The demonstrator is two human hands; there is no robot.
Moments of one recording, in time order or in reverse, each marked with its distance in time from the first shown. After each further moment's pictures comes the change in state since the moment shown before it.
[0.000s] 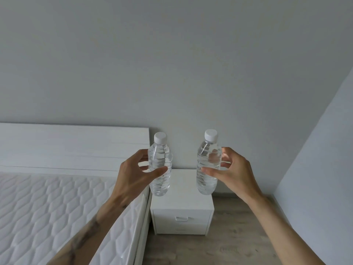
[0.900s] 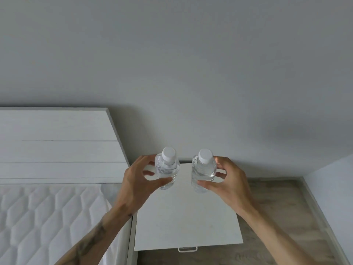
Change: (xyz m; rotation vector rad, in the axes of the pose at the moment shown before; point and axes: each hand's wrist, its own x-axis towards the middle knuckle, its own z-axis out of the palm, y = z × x) left_hand 0.379 -0.405 0.237 0.022 -0.219 -0.217; right_hand 0.378 0.371 0.258 0.024 -0.083 0.266
